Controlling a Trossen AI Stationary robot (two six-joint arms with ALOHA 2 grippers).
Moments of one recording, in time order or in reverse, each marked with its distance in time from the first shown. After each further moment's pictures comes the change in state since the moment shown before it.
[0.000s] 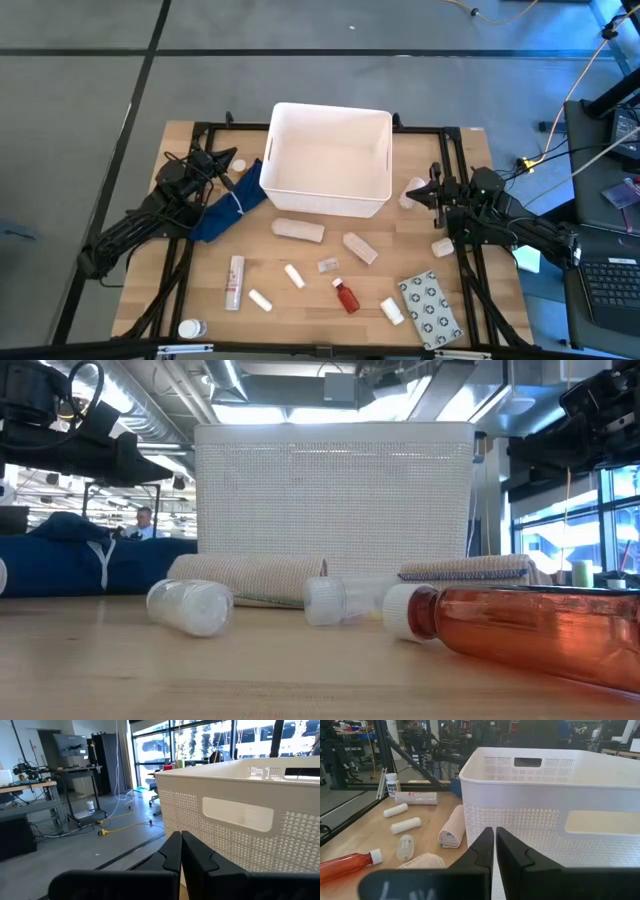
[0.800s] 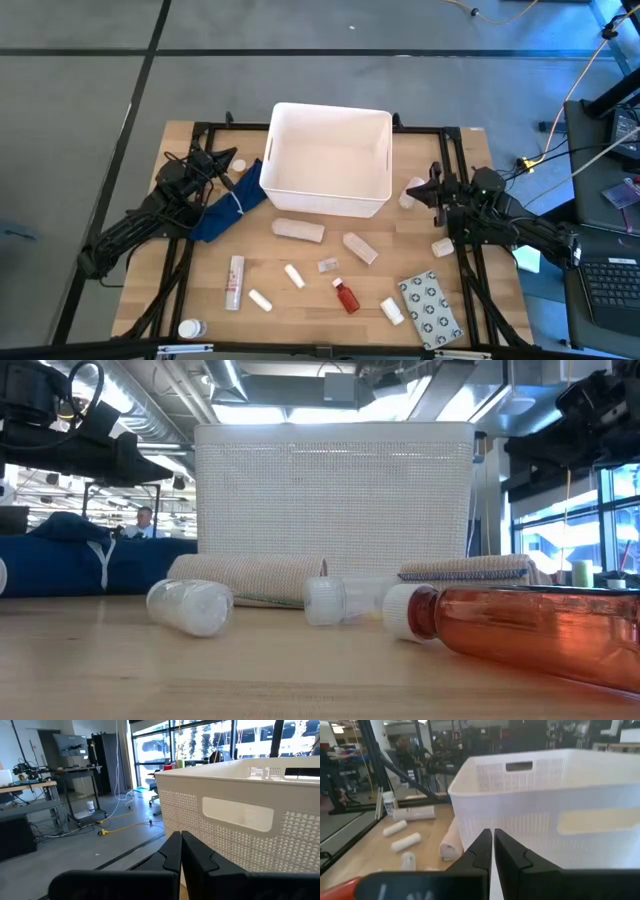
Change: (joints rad) left arm 0.000 0.000 0.000 0.000 0.000 0.000; right arm 0.000 0.000 -0.006 0.033 0.031 0.128
